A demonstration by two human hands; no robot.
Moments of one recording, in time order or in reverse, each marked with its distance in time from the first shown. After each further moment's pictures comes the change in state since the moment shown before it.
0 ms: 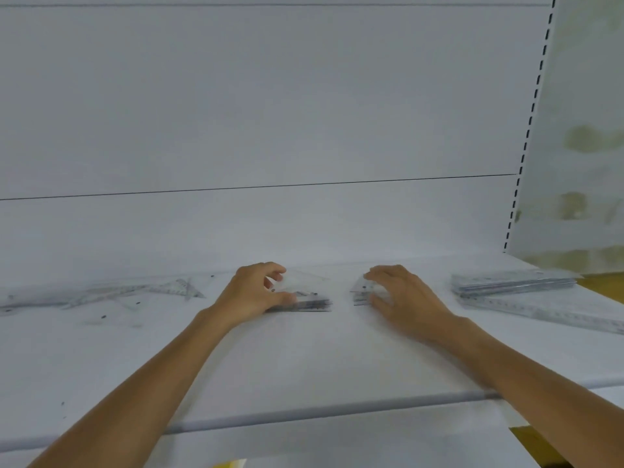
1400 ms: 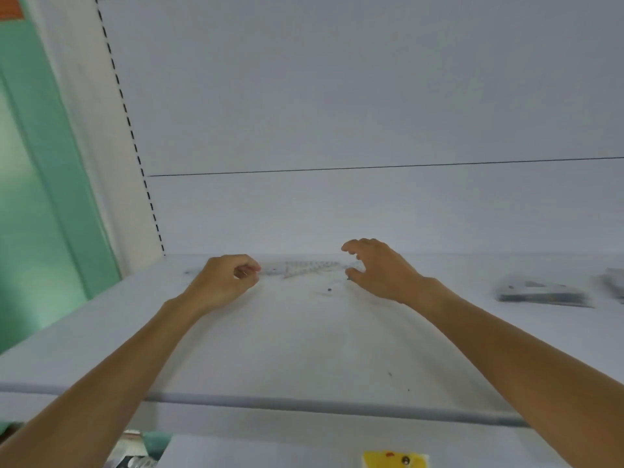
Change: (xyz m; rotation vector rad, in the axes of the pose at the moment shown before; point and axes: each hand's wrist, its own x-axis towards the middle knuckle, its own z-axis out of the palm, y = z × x) left_hand -0.101 -0.256 -0.254 0.137 0.122 -0.165; right_hand 0.145 -0.318 0.138 0.108 -0.119 -0.162
